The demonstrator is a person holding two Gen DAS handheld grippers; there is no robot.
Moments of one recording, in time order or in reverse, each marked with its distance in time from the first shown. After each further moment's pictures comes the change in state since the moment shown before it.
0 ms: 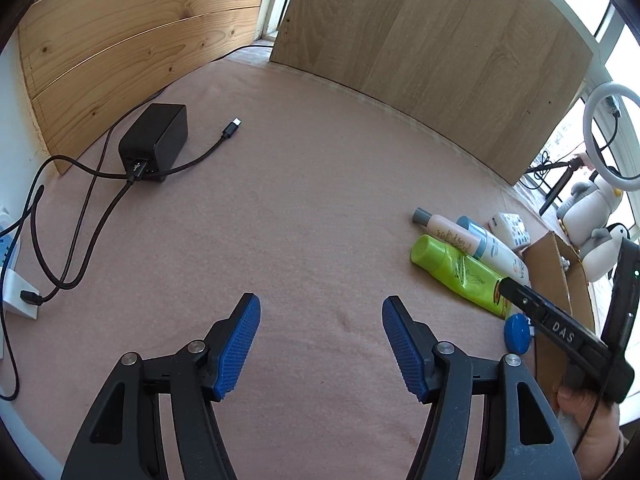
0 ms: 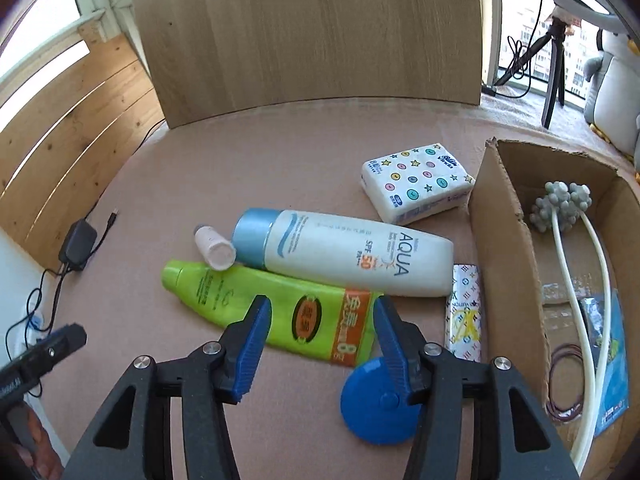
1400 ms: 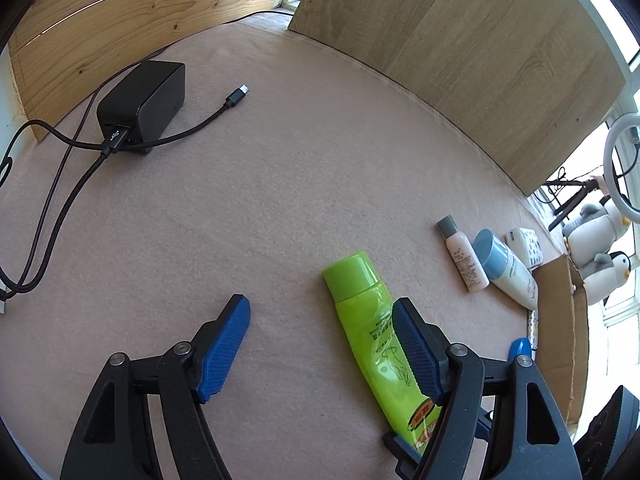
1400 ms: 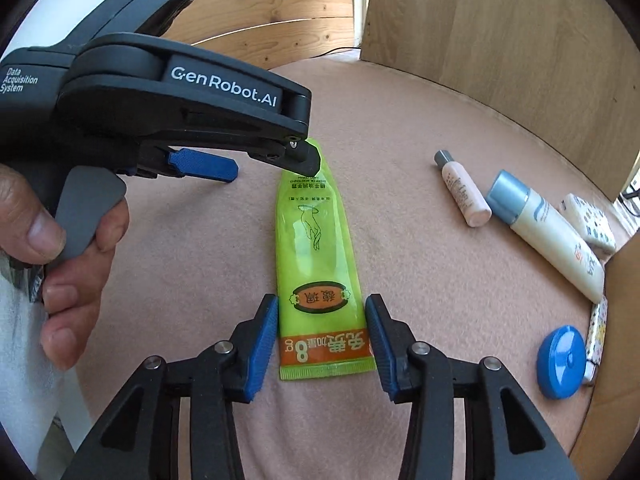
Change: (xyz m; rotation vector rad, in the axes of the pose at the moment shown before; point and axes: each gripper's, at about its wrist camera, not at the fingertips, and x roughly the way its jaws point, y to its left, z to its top) left arm 0.039 0.008 0.015 -0.096 0.086 -0.031; right arm -0.008 0.127 -0.096 -0.539 0.032 0.169
